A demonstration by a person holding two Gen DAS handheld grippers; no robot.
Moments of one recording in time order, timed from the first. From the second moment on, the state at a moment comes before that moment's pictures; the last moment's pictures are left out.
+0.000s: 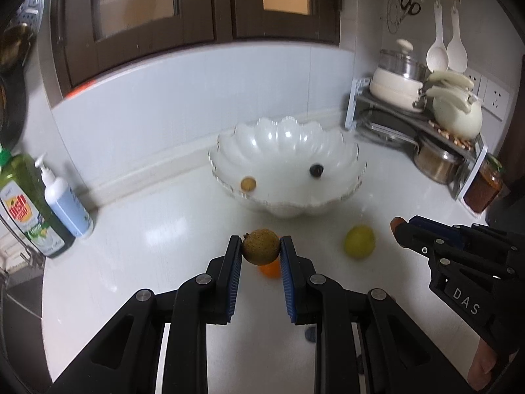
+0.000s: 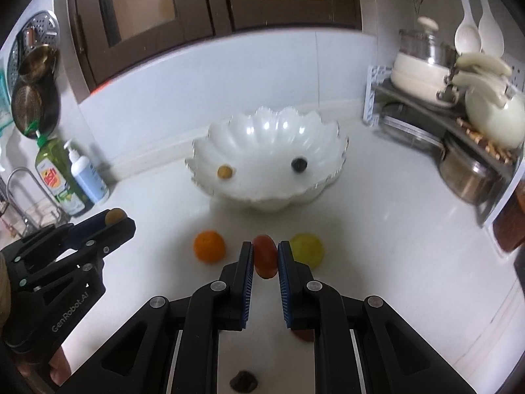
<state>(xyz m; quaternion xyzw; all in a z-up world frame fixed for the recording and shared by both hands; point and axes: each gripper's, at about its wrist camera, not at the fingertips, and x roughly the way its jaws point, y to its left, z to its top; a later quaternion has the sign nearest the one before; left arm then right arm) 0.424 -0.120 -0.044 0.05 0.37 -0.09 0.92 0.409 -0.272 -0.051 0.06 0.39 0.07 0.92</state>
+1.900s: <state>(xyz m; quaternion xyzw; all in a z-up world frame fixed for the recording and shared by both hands) 0.676 -0.167 -0.054 0.10 0.46 -0.06 0.88 0.653 -0.276 -0.045 -0.02 0.46 0.07 0.88</state>
